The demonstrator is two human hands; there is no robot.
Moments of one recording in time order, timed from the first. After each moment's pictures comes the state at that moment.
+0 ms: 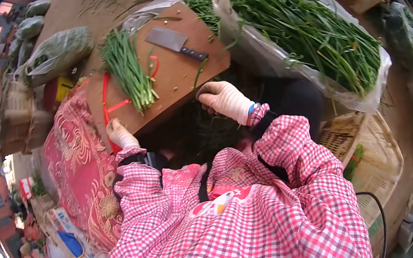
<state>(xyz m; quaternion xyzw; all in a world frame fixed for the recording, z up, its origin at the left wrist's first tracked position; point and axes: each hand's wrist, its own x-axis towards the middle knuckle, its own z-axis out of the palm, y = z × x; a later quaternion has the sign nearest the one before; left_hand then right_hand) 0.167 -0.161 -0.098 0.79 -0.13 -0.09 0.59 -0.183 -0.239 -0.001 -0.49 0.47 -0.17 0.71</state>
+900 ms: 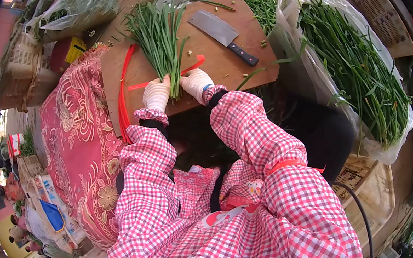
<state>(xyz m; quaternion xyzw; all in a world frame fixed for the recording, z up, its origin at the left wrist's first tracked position) 0.142 -0.240 -0.064 0.91 -0.38 -0.19 0.04 0.022 -0.294 -0.104 -0.56 0.53 -0.12 0.63</state>
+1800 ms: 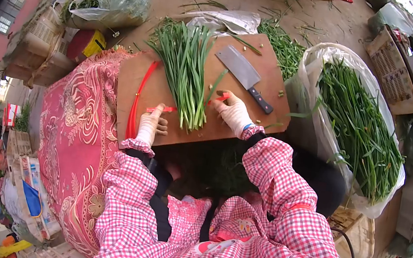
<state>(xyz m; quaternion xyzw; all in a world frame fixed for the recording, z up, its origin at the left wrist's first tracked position) 0.203 -0.200 -0.078 0.77 -0.04 -0.48 0.43 -0.032 -0.320 -0.075 -0.56 0.46 -0.22 0.65</state>
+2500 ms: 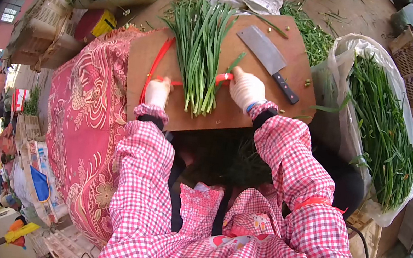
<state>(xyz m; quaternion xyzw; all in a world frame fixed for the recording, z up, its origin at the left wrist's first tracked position) 0.232 -0.237 -0.083 0.94 -0.19 -0.23 0.14 0.006 -0.338 -0.084 -0.84 0.48 -0.11 0.25</state>
